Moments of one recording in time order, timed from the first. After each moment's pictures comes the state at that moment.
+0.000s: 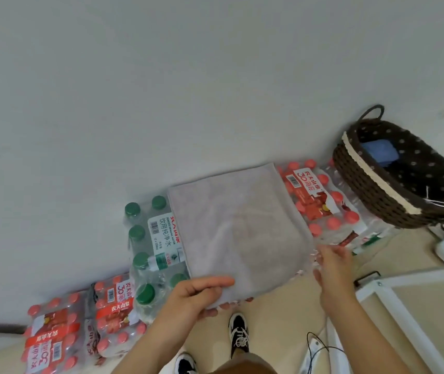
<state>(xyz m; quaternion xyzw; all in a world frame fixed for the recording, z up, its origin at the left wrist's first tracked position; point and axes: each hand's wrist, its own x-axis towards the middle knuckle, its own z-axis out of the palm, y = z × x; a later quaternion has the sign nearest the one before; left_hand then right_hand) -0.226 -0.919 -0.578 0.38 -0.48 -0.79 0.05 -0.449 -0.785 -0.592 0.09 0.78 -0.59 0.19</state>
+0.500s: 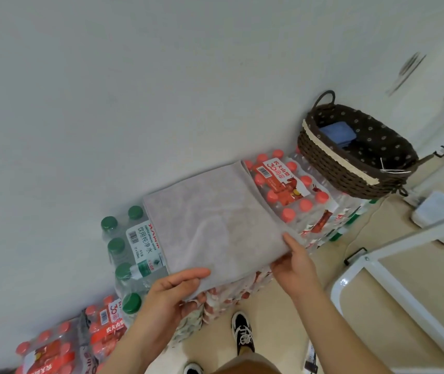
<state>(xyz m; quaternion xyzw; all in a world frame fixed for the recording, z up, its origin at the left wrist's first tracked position) -0.223 -0.923 -0.581 0.36 -0.42 -0.83 0.06 -0.429 -0.784 -0.622 0.25 0.42 -0.81 0.32</state>
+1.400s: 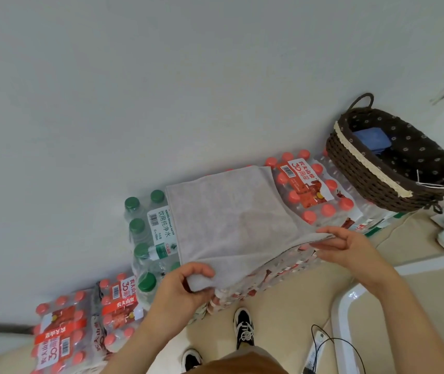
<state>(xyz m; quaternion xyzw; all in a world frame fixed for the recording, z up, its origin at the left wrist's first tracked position) -0.213 -0.912 -0.587 0.38 -0.65 -0.65 0.10 -0.488 -0.719 -0.574 -0.15 0.77 -0.50 0.37</state>
